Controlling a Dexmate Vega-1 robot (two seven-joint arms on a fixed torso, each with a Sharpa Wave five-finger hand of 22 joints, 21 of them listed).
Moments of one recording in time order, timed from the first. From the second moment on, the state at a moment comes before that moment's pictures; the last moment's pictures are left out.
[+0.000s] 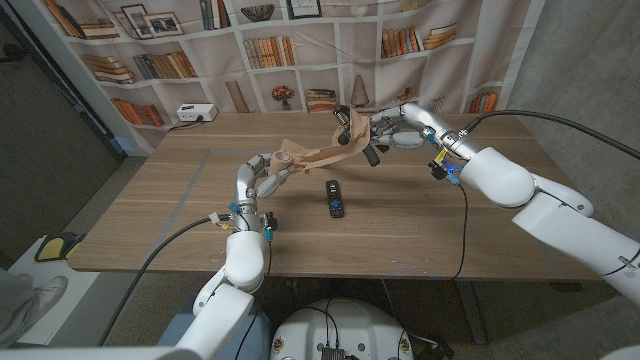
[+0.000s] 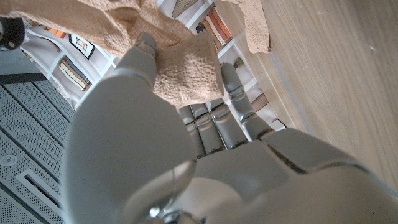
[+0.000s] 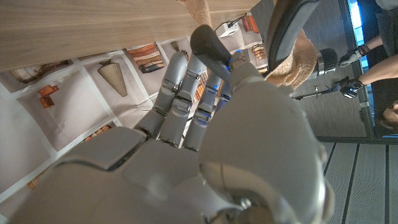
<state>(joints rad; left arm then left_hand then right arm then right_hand) 1.39 0.26 0.22 -1.98 0.12 -0.07 0.55 1.24 -0.09 0.40 -0.17 0.18 0.82 -0.04 0.65 0.40 0.87 -0.13 0.33 0.65 0.97 -0.18 0.27 0.64 0.39 -0.07 1.37 0.18 -1.12 -0.96 -0.23 -2.26 0.07 -0.09 -0.05 1.34 0.07 0.28 -0.14 0.18 0.81 -0.10 0.20 0.28 0.89 -0.12 0.22 0.69 0.98 -0.09 0.29 0.85 0.45 -0.05 1.47 0.18</state>
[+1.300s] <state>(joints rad) 1.18 0.25 0.23 -1.84 0.13 -0.02 0.47 1.24 -0.09 0.40 -0.17 0.18 0.82 -0.04 0.65 0.40 0.87 -0.13 0.32 0.66 0.97 -0.18 0.26 0.64 0.37 -0.06 1.38 0.18 -1.05 -0.94 -0.31 -2.20 0.07 -0.06 0.03 1.34 0.07 0.28 -0.14 0.18 0.81 -0.10 0.20 0.28 0.89 -0.12 0.22 0.70 0.98 -0.09 0.29 0.85 0.45 -0.05 1.47 0.18</state>
